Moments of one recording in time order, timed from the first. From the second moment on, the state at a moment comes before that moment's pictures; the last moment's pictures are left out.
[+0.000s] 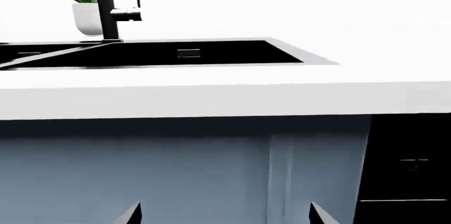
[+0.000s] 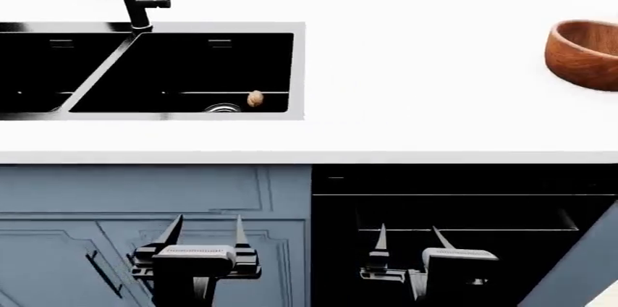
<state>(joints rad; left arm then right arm) -0.02 -0.10 0.12 -0.04 -0.07 0.07 -0.12 0.03 0.08 -0.09 0.09 0.13 -0.03 0.11</state>
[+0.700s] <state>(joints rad) -0.02 -0.13 0.15 -0.04 -0.10 0.08 -0.15 0.03 0.11 -0.13 0.11 0.17 -0.03 0.15</state>
